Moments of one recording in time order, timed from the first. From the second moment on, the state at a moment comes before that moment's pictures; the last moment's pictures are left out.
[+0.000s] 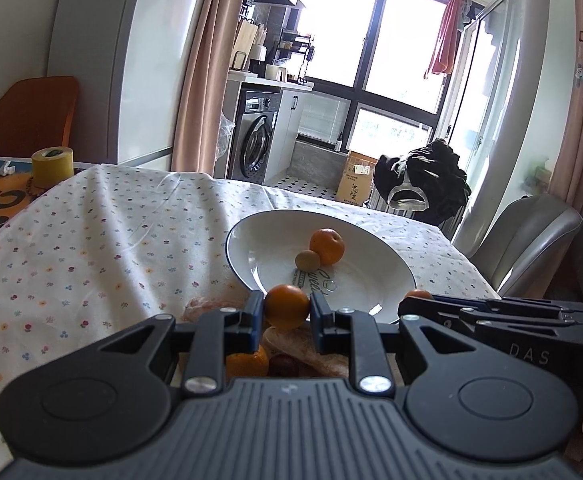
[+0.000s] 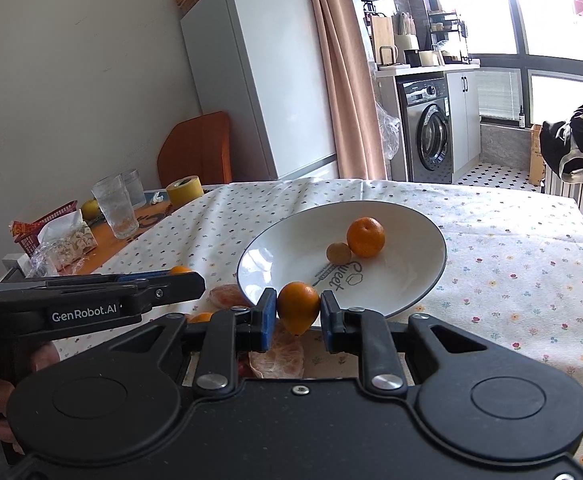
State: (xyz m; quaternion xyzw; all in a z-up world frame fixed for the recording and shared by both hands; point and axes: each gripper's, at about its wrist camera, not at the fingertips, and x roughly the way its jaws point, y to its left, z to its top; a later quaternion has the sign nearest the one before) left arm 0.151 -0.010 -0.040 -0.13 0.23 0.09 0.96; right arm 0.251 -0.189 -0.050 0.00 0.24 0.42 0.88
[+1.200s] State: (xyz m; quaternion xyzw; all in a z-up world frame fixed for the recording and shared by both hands) left arm 0.223 -0.019 -0.057 -0.12 0.25 0.08 0.96; right arm 0.319 -0.196 -0.082 0.03 0.27 0.38 0.89
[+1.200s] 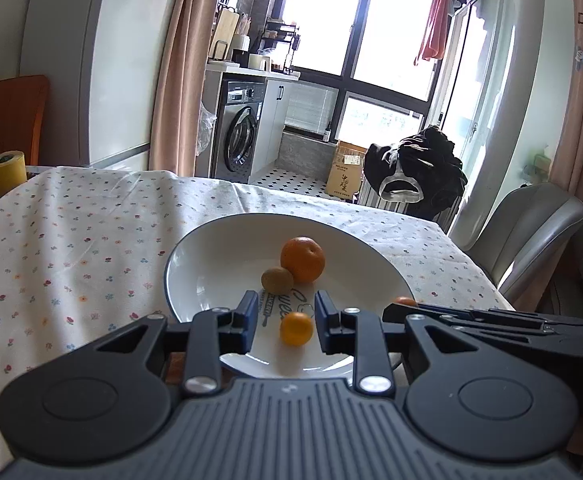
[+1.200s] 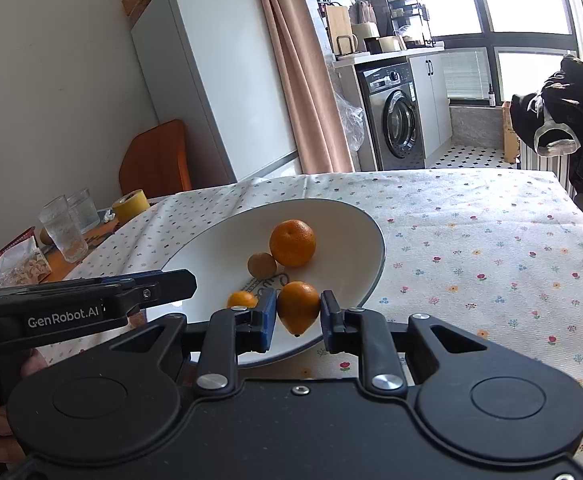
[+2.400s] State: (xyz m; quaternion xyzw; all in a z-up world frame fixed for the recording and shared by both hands) left arm 0.153 0.010 -0.046 -0.17 0.25 0.11 0.95; right arm 0.273 -0.198 -0.056 0.02 0.25 0.37 0.90
